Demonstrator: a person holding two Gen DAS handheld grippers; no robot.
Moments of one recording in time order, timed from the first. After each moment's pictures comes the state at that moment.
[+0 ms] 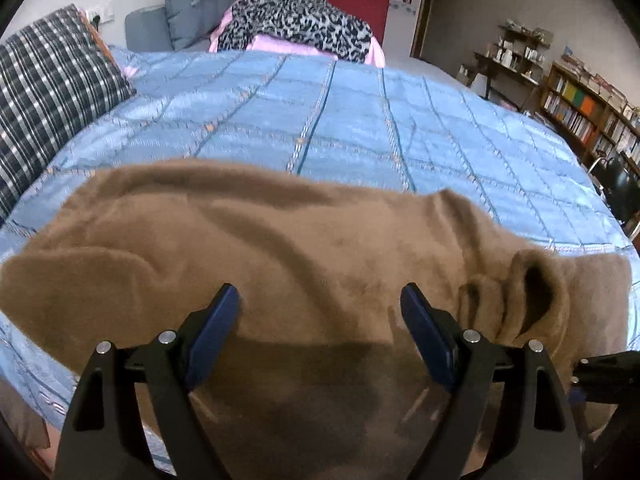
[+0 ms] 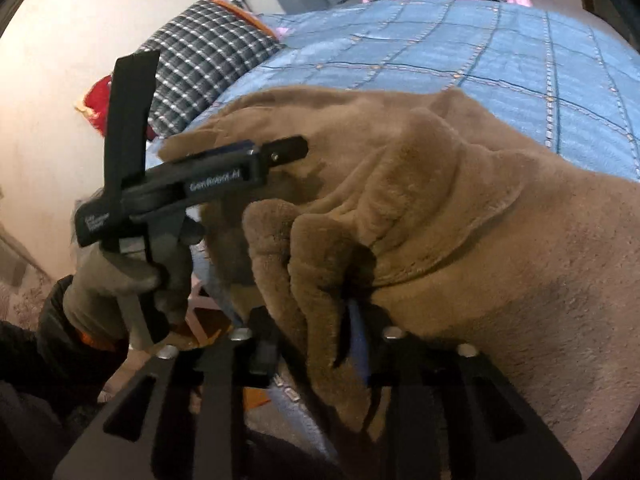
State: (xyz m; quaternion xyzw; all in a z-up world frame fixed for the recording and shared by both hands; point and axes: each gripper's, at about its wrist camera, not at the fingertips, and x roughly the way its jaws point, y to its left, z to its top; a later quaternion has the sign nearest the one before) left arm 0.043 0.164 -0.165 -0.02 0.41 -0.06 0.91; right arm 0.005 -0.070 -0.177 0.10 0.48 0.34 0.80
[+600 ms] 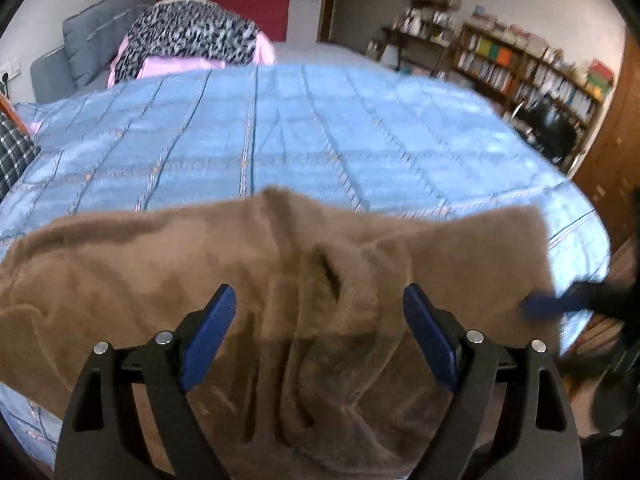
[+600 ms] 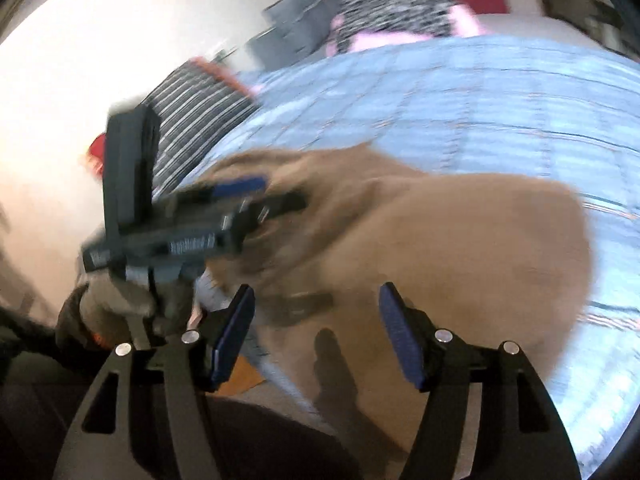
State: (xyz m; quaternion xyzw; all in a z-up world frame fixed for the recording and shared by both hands) left arm 0.022 0.055 -0.155 0.04 0.43 -0.20 0.88; right arm -0.036 -0.195 -0.140 0.16 0.42 0.23 0.86
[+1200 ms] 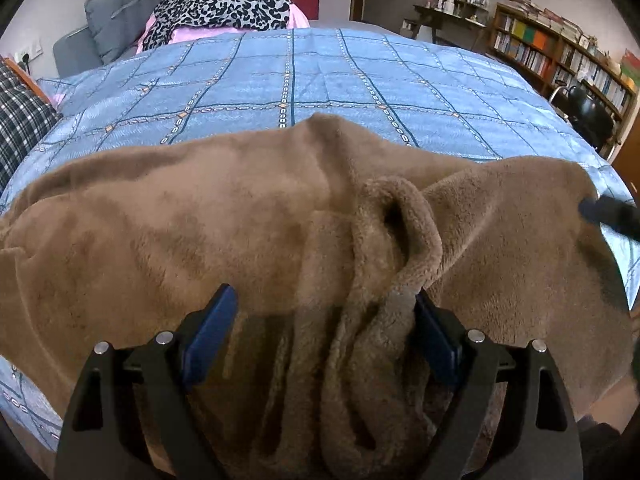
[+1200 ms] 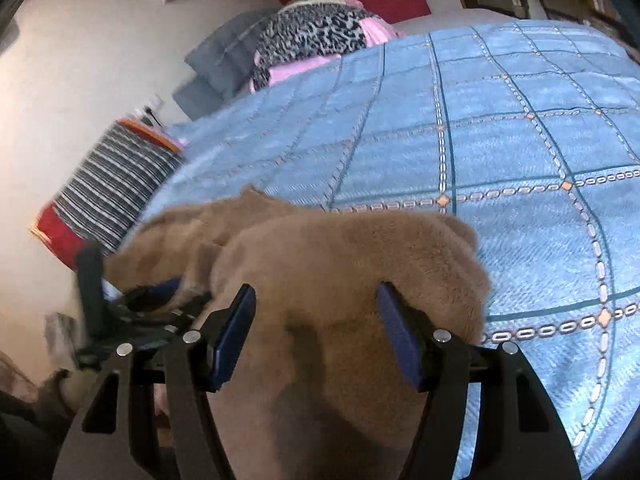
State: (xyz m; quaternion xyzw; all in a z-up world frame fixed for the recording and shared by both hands) left arm 0.024 0.069 -0.205 0.06 0.45 -0.14 0.88; right arm -0.003 -0.256 -0.164 0.22 0.40 0.14 0.88
